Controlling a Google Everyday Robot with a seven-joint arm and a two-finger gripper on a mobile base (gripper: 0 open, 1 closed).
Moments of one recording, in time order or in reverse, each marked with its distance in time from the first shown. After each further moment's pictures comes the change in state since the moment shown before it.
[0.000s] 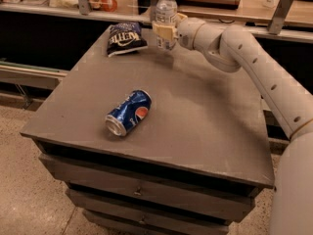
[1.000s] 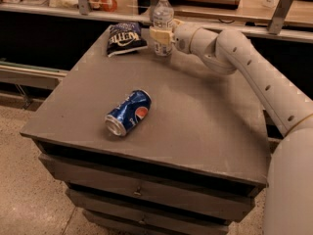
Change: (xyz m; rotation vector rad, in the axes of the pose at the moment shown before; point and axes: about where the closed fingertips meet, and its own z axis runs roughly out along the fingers) arm 0.024 0.008 0.012 -0.024 0.034 0.040
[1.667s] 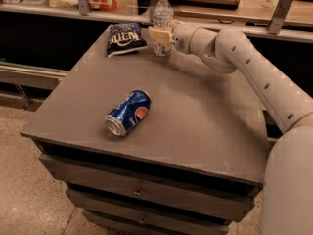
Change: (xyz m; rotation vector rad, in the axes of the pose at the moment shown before) arm 0.003 0.002 0.002 -0.007 0.025 0.020
